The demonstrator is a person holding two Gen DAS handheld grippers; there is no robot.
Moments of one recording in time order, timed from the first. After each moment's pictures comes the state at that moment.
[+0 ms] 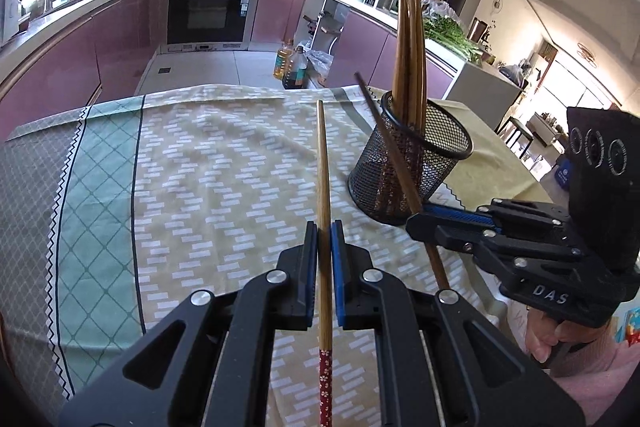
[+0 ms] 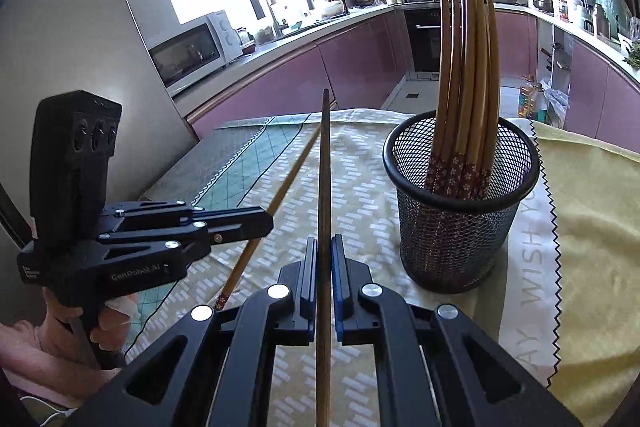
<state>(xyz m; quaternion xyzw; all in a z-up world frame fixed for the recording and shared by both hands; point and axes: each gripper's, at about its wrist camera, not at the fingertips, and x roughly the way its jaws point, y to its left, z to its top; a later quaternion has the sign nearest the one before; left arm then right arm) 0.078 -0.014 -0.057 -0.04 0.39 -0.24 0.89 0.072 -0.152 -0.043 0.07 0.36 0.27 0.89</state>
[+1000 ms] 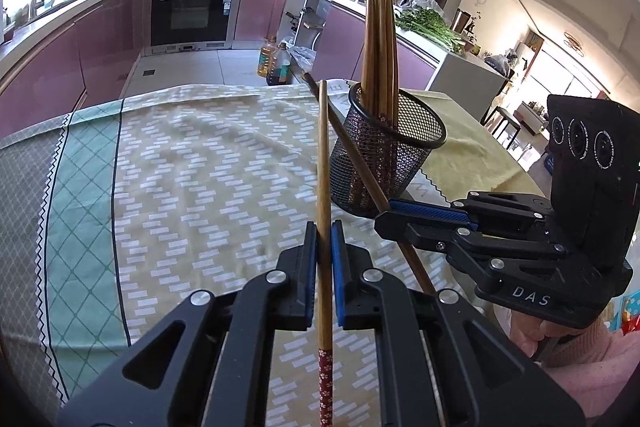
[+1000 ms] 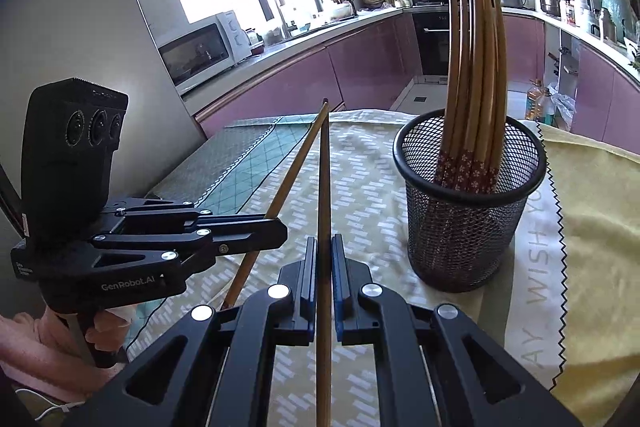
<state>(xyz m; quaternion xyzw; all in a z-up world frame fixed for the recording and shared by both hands) 0.073 -0.028 -0.055 -0.03 0.39 -0.27 0.88 0.065 -0.158 -0.042 0.07 0.35 0.28 0.89</state>
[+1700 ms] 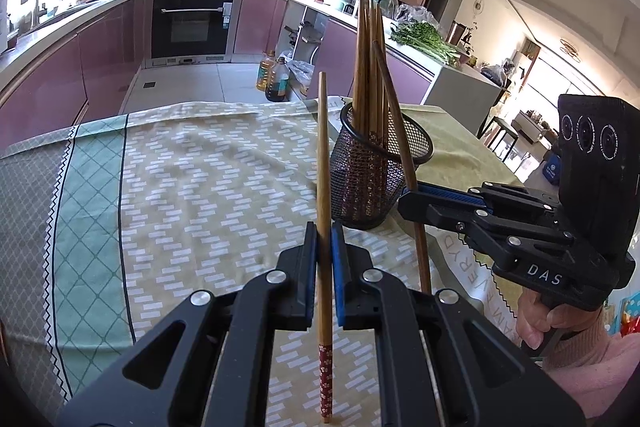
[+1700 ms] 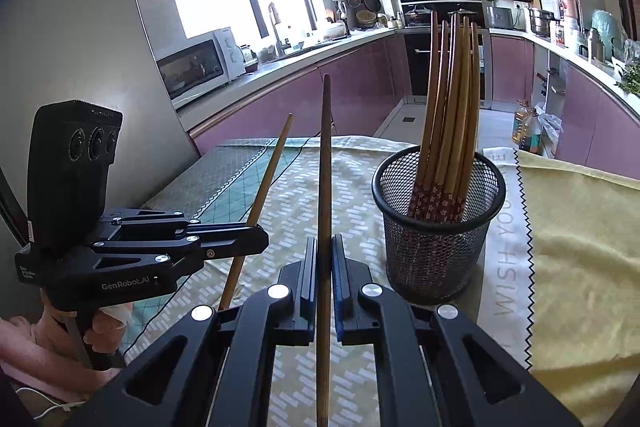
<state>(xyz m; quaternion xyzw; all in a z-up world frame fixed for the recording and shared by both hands) 0.063 -0.025 -0.043 -0.03 0.36 -0.27 0.89 0.051 -0.181 -0.025 0.06 0.31 0.27 0.91</state>
